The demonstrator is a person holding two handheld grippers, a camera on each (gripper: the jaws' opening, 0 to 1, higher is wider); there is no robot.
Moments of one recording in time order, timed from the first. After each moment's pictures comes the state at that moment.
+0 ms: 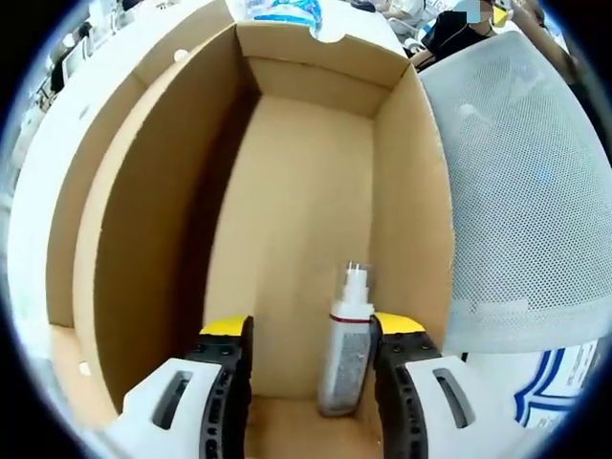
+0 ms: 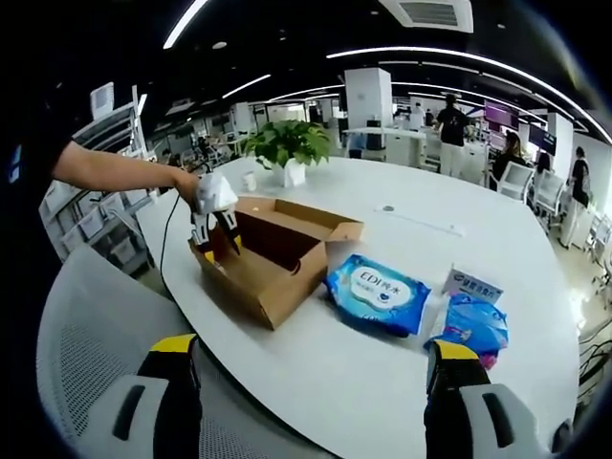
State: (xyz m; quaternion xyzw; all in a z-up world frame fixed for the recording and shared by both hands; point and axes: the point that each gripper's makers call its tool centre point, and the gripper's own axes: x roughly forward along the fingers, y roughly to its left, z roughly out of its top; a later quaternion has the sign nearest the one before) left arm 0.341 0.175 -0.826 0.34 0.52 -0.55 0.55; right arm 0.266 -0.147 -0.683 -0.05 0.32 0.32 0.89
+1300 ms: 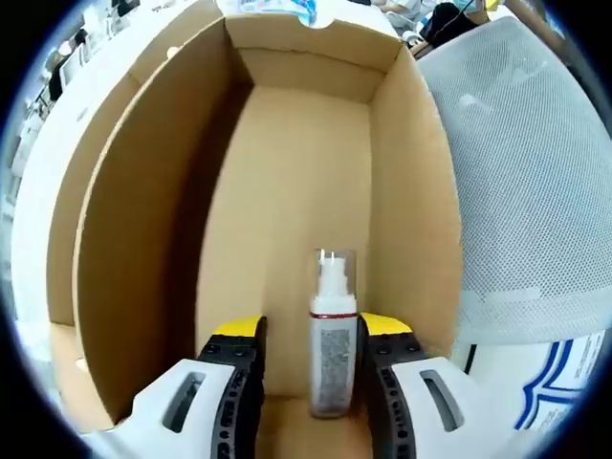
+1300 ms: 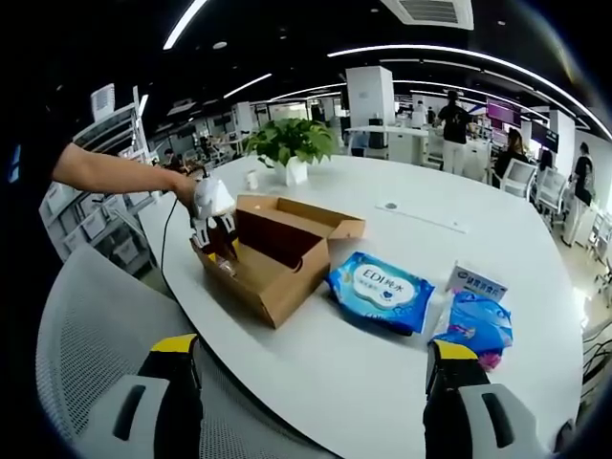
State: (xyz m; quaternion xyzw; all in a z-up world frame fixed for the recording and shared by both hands) left arm 0.335 0.184 -0.840 0.37 0.52 -0.55 0.55; right arm 0.267 -0.146 -0.686 -0.05 0.33 0.33 0.89
